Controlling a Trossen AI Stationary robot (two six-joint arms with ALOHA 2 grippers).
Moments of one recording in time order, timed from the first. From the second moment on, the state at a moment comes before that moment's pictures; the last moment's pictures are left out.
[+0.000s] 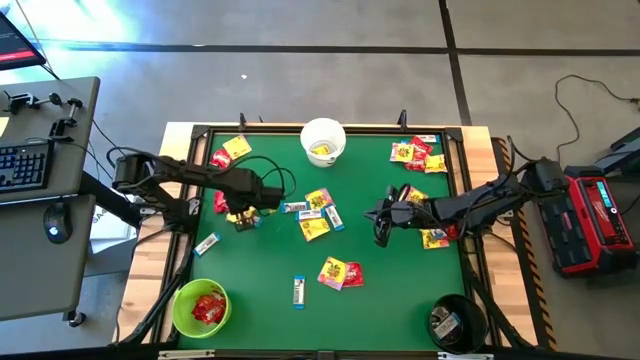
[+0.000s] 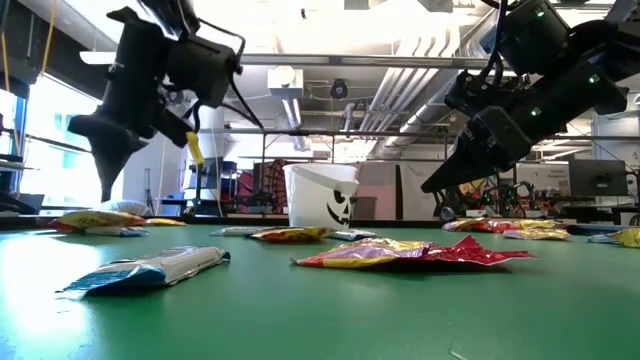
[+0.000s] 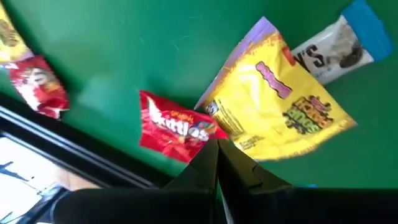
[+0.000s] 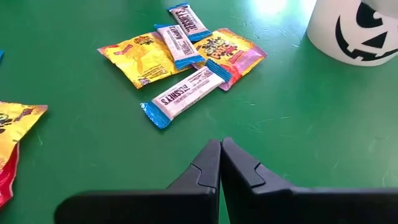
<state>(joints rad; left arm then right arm) 0.08 1.57 0.95 -1.28 -0.26 -0.30 0.11 1.36 0.38 0.35 0.35 0.19</state>
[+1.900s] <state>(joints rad) 0.21 1.56 0.85 -1.28 -0.40 -0.24 0.11 1.36 0.38 0.39 0.37 0.13</state>
